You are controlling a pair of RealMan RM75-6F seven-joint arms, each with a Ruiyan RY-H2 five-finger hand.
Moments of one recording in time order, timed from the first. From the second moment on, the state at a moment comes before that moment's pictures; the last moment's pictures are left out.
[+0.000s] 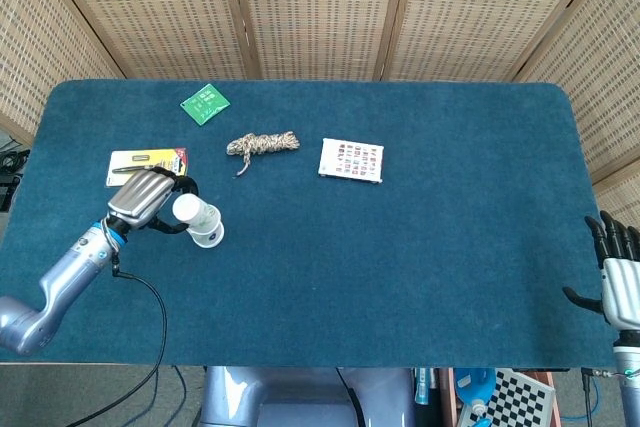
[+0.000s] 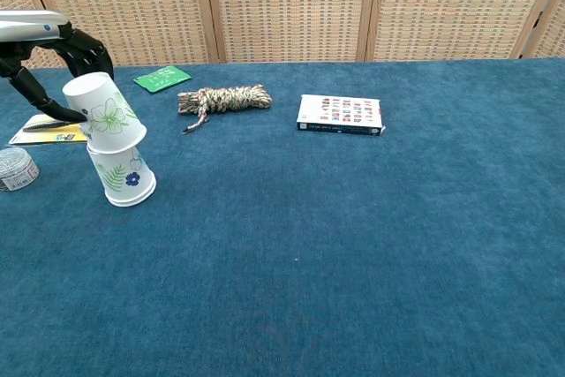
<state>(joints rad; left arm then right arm) -0.74 -1.18 -0.10 -1.43 1.39 0.86 -0.19 0.11 -1.15 0.14 -1.49 -1.35 1.41 0.00</state>
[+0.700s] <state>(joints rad) -0.74 -1.16 -0.09 -1.44 1.39 0.84 -0.19 0.11 -1.15 0.14 -1.49 -1.35 1.41 -0.01</state>
